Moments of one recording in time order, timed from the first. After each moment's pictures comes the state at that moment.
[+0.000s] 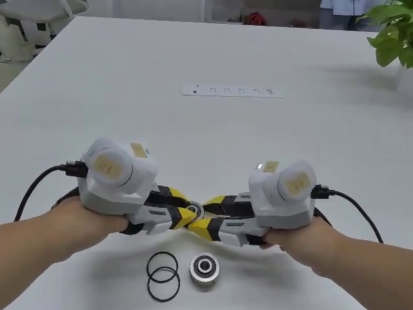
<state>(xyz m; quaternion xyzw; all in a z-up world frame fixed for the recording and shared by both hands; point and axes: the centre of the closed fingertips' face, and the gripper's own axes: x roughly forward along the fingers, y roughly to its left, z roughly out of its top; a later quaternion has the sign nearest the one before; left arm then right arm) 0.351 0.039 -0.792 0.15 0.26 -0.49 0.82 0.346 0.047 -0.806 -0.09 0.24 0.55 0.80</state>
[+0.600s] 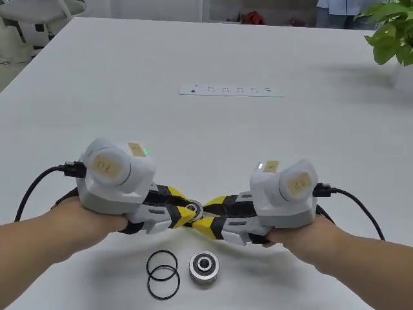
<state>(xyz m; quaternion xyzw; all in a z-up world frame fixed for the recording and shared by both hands) 0.351 0.040 -0.792 0.14 0.26 -0.49 0.82 0.344 0.043 -0.806 -0.11 0.24 0.55 0.79</state>
